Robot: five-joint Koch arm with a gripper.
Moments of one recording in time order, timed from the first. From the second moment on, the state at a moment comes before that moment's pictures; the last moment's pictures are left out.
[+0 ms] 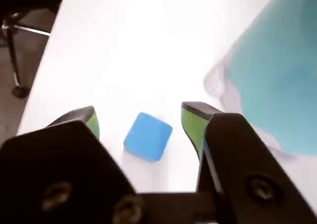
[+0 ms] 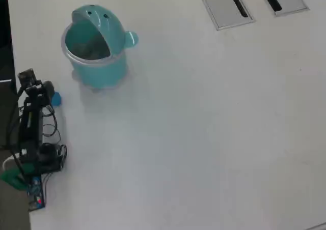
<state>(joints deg) -82.4 114.2 130.3 22.6 -104.8</state>
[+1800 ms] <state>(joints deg) -78.1 99.1 142.2 4.6 -92.1</state>
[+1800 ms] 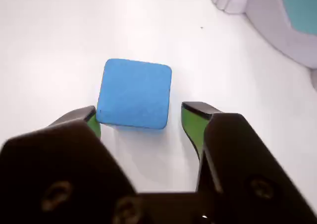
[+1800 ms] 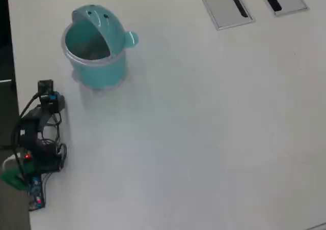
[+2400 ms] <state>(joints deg) -78.1 93.9 138.8 3.5 -90.4</state>
